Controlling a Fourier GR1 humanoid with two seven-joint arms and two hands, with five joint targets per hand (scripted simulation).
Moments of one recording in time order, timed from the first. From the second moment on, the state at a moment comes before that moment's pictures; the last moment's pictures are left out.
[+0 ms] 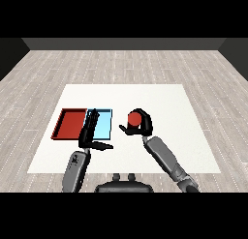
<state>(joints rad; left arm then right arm) -0.08 0.00 -0.16 -1.72 0.02 0.00 -0.22 -0.45 -0.13 0.47 -1.42 -0.31 -0.57 -0.29</state>
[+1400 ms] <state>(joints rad) -0.25 0.00 -0.43 -1.37 0.13 0.23 -0.25 -0.40 0.00 0.38 -1.50 -0.13 -0.41 -0.30</state>
